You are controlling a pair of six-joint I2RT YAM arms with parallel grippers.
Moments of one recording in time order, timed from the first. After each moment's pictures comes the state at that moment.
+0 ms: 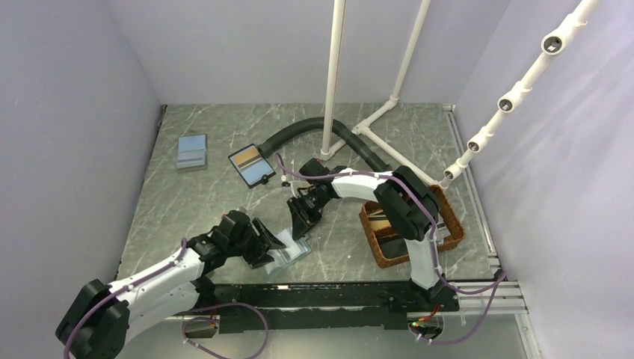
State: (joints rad) left arm -0.65 0.87 0.25 -0.23 0.20 -1.32; right arm 0.77 2.03 1.28 -0.47 -0.81 0.20
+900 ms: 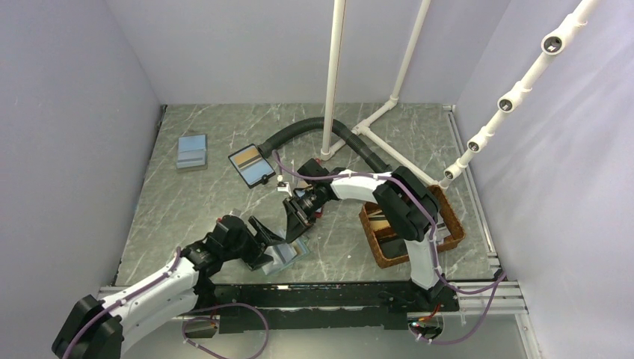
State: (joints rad) left arm -0.63 0.77 0.19 -0.17 0.18 -1.42; right arm 0.79 2.03 1.28 -0.40 -1.04 0.26
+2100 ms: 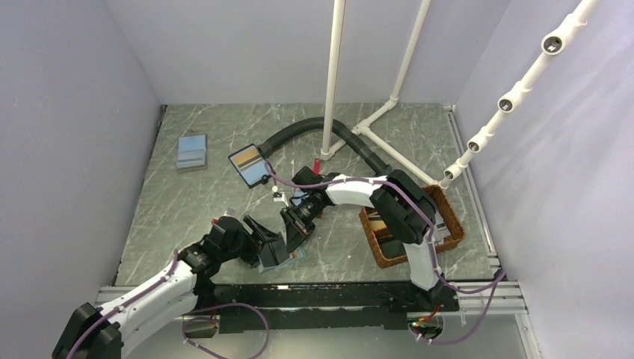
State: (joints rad) left arm -0.61 0.70 0.15 -0.16 0.14 -1.45; right arm 0.85 2.03 1.26 -0.46 -1.00 0.21
